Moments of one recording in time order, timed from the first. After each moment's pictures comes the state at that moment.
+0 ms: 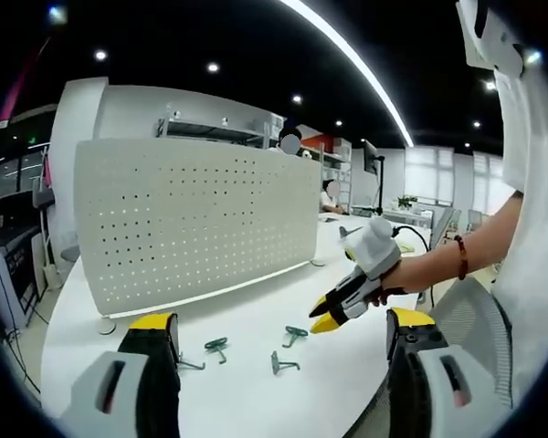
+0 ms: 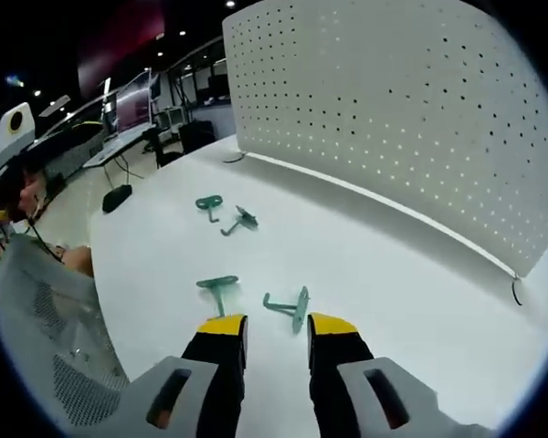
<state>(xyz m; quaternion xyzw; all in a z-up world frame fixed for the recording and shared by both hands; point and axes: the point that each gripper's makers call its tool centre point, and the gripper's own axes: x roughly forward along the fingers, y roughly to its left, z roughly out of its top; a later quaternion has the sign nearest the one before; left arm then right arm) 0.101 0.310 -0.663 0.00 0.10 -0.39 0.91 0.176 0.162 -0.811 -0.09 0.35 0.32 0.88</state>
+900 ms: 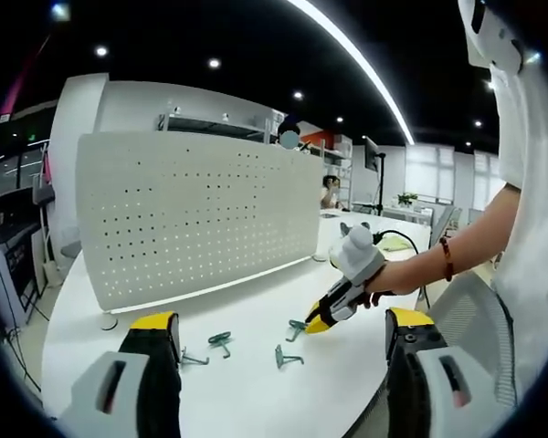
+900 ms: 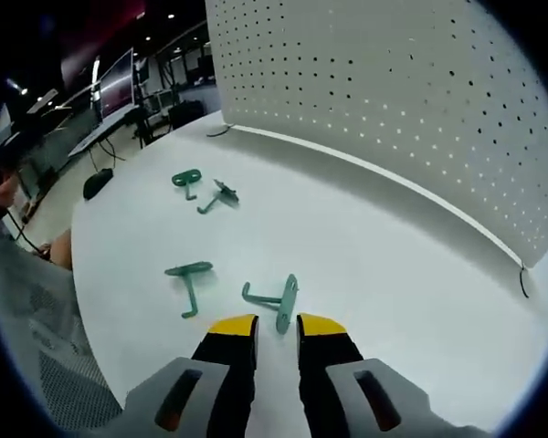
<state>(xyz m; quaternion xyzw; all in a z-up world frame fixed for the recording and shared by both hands) 0.107 0.320 -0.669 0.01 0.11 -0.39 0.91 0.190 0.160 -0.844 -0.11 0.39 0.30 0.86</state>
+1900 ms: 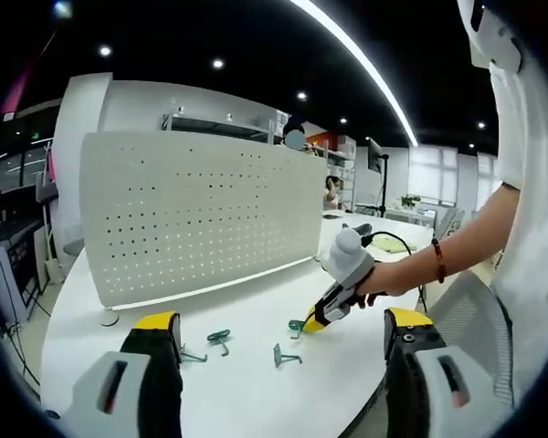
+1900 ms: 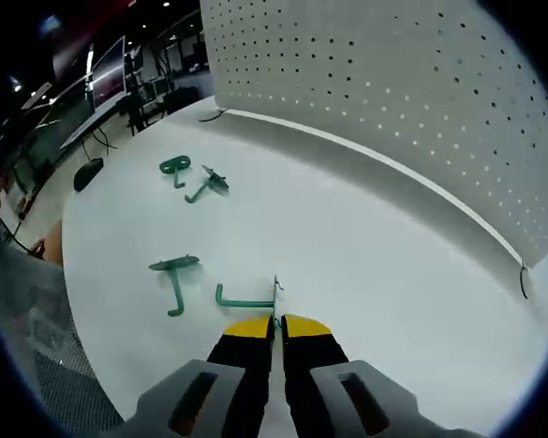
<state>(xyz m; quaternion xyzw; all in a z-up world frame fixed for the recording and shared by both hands) 0.101 0.319 -0.670 0.00 0.11 -0.38 0.92 0.193 0.156 -0.856 -0.13 0.43 0.29 0.85</state>
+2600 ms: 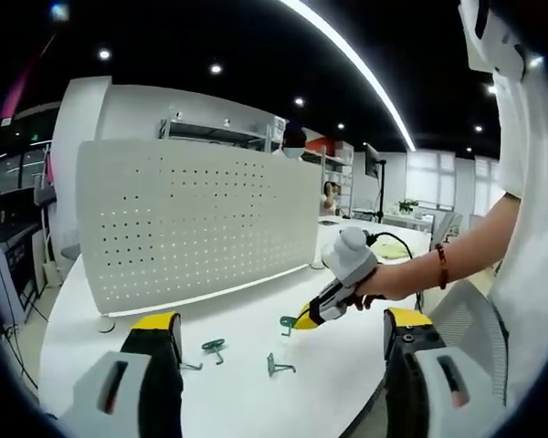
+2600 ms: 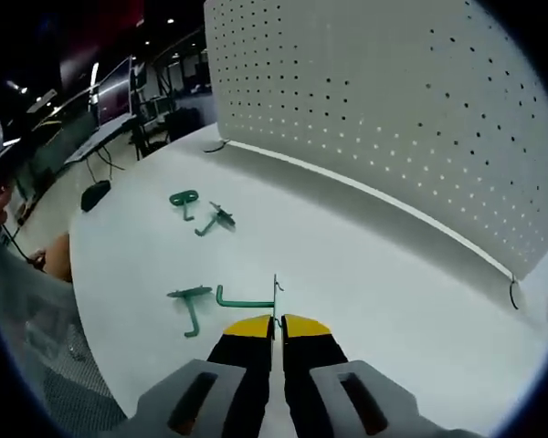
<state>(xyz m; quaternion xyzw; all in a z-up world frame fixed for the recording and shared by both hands) 0.098 0.309 -0.655 -0.01 0.09 -0.39 0.92 0.197 0.163 -0.814 -0.10 0.36 0.29 0.88</state>
